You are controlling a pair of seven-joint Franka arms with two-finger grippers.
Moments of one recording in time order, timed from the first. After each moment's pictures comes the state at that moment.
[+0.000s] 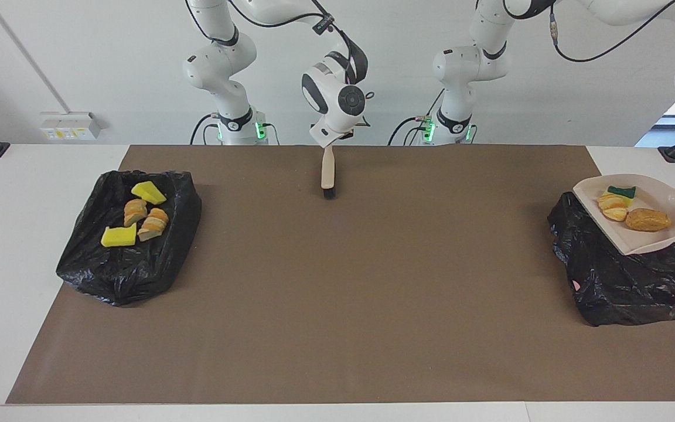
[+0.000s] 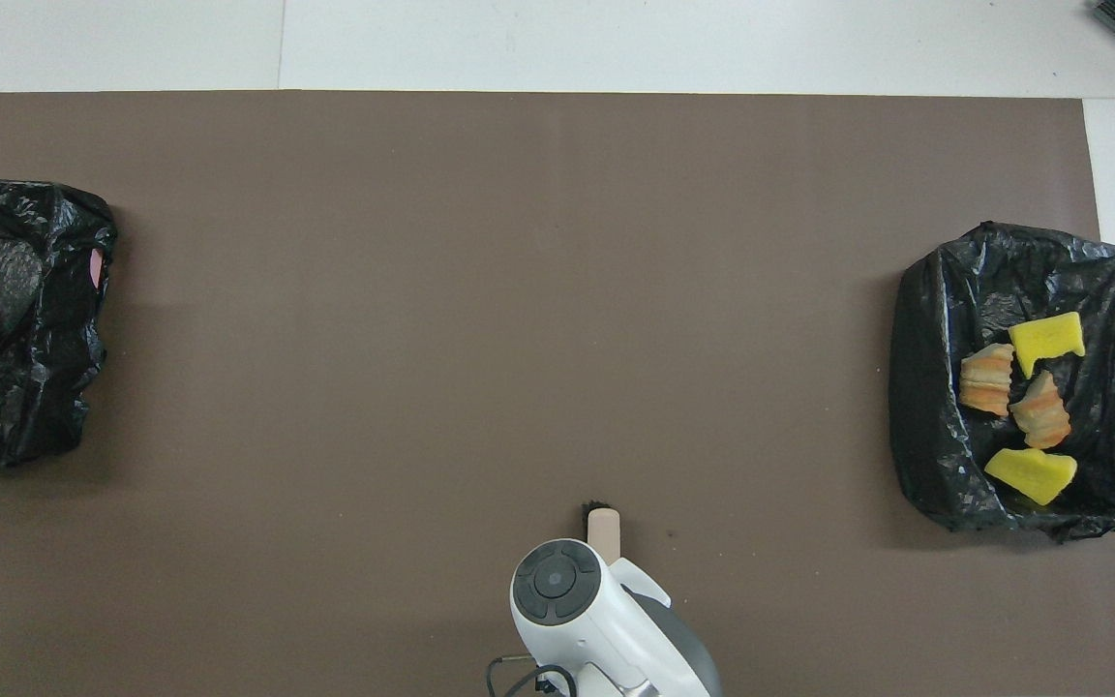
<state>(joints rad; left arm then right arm) 0.05 0.26 0.52 -1.61 0.22 2.24 2.06 0.82 0.03 0.05 -2.29 0.30 1.80 0.73</state>
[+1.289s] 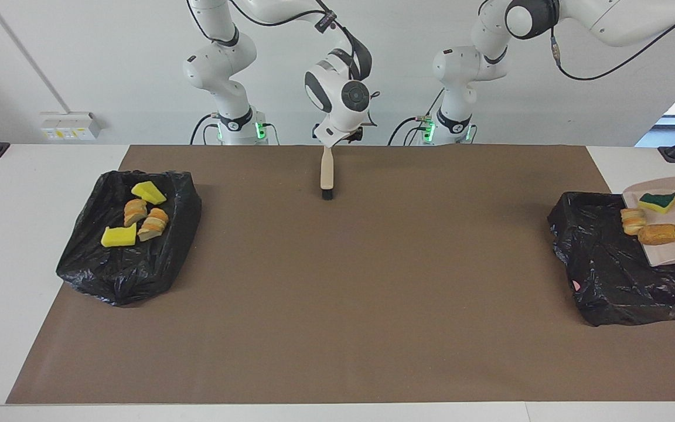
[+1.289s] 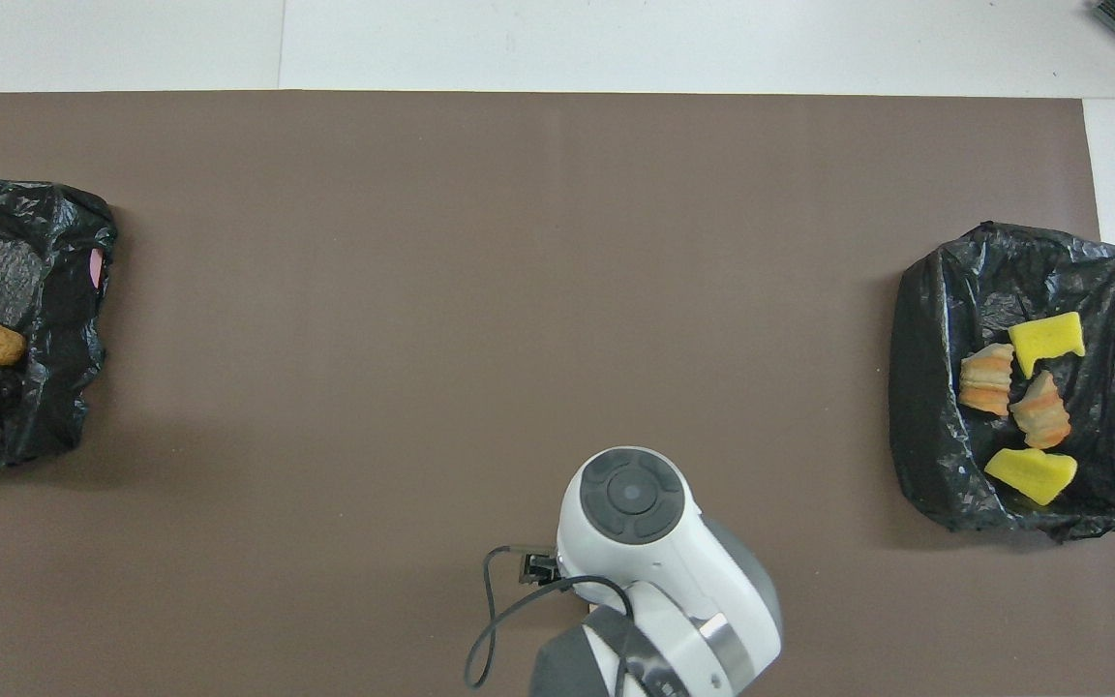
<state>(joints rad) -0.01 0.29 0.52 -1.54 0.93 2.22 1.75 0.65 0.02 0.03 -2.15 0.25 1.93 0.71</state>
